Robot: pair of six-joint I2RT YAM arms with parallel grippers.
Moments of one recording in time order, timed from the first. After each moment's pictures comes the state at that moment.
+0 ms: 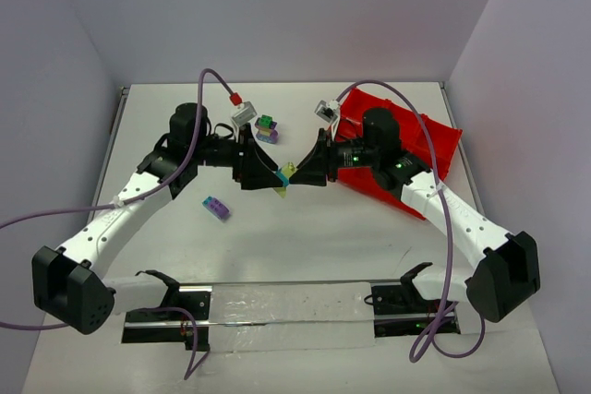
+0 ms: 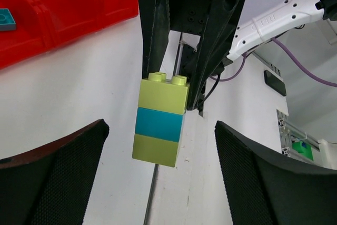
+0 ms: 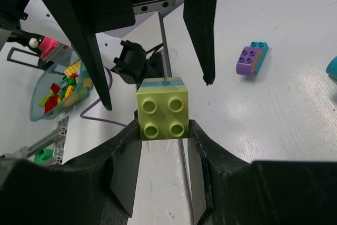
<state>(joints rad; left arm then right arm) -0.49 1.24 1.07 -0.19 1.01 -0.28 0.50 1.23 0.99 0.00 -0.98 0.40</state>
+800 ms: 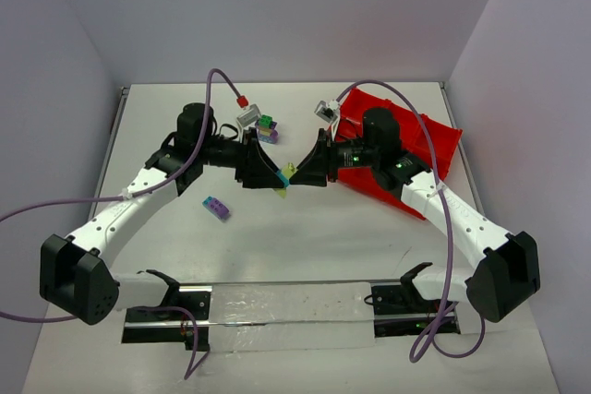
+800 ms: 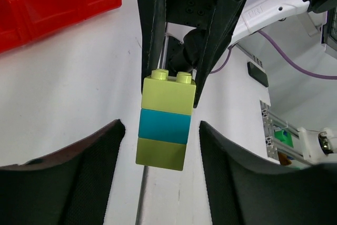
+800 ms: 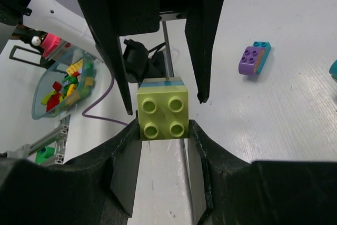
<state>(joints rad) -0.49 1.29 1.06 -0.15 1.09 -0.31 0.50 1.23 0.99 -0.01 -1.00 0.40</state>
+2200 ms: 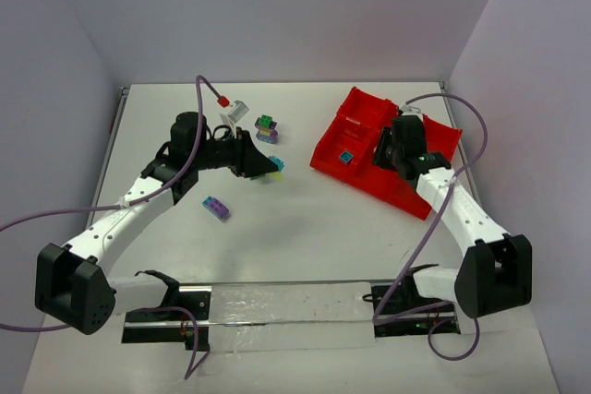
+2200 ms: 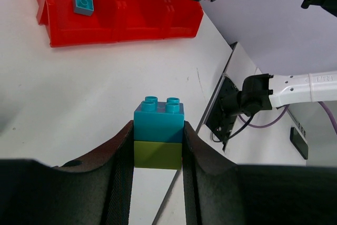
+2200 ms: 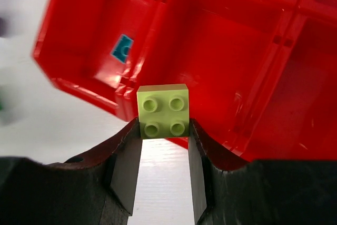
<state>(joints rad) -0.46 1.23 0.95 -0.08 0.74 -0.44 0.19 1.24 0.92 -0.40 0.14 0.38</state>
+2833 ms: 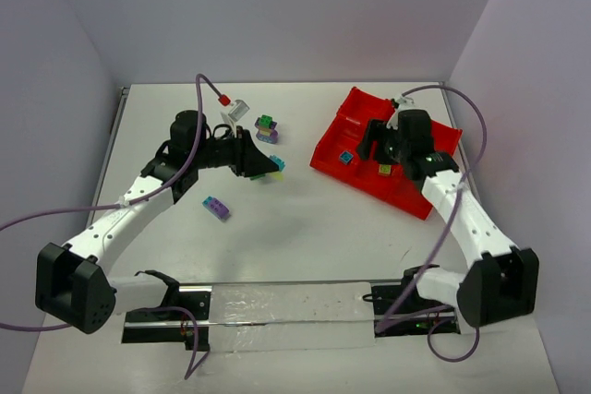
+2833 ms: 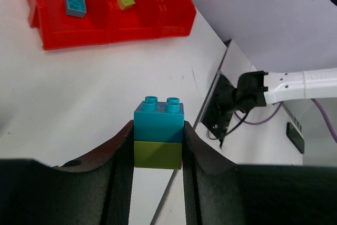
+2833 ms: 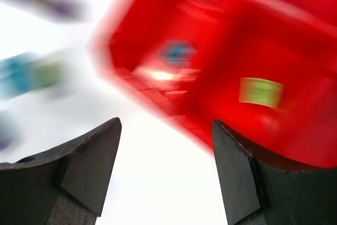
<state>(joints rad) -0.46 1.24 0.97 -0.08 0.77 -0.44 0.19 1.19 0.96 -0.37 -0.10 0.31</state>
